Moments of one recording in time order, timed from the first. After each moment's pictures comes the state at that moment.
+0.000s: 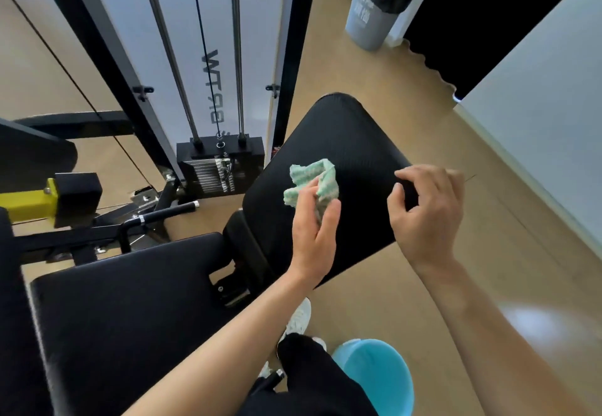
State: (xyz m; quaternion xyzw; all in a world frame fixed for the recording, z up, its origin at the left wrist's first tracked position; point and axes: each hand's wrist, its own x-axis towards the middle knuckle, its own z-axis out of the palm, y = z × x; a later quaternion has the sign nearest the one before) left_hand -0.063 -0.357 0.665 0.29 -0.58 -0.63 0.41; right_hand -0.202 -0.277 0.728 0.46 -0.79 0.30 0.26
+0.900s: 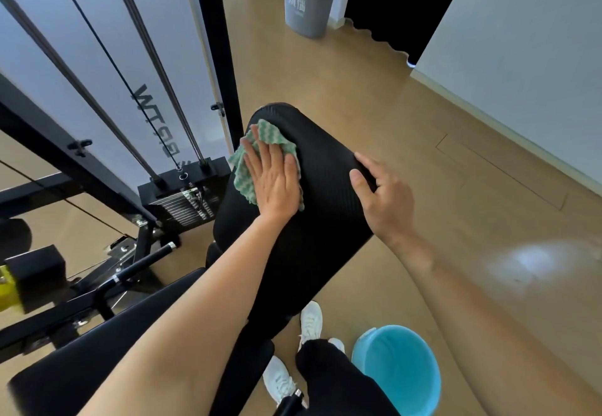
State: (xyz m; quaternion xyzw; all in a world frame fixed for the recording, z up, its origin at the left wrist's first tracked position) left_hand -0.170 -0.465 0.629 0.37 -0.82 -0.36 0.25; right_hand -0.250 -0.291 0.699 0.31 -0.87 0.38 -0.02
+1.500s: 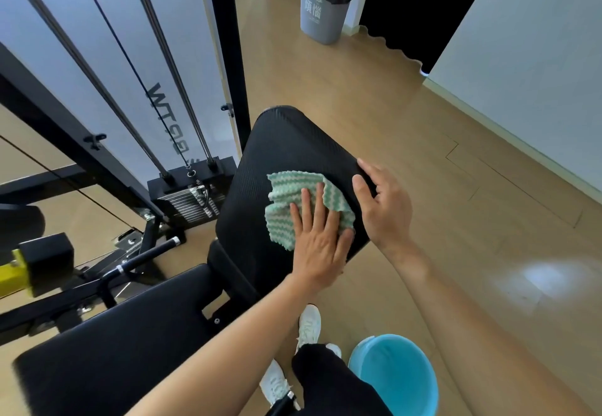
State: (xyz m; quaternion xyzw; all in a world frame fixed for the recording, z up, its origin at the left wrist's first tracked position) left_hand -0.138 -0.347 0.592 0.23 -0.90 -0.29 0.22; right_hand -0.251 -0.286 0.692 0.32 -0.85 0.42 0.01
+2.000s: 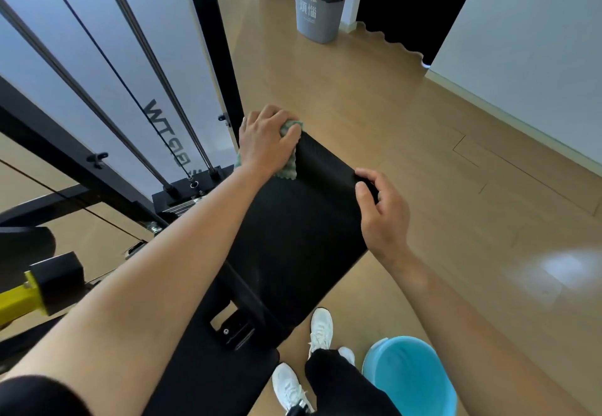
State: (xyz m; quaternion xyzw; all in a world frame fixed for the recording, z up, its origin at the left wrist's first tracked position) left_hand -0.212 -0.526 0.707 0.31 -0.89 -0.27 0.21; right_hand -0.249 -0.284 0.693 0.24 -0.82 0.51 -0.03
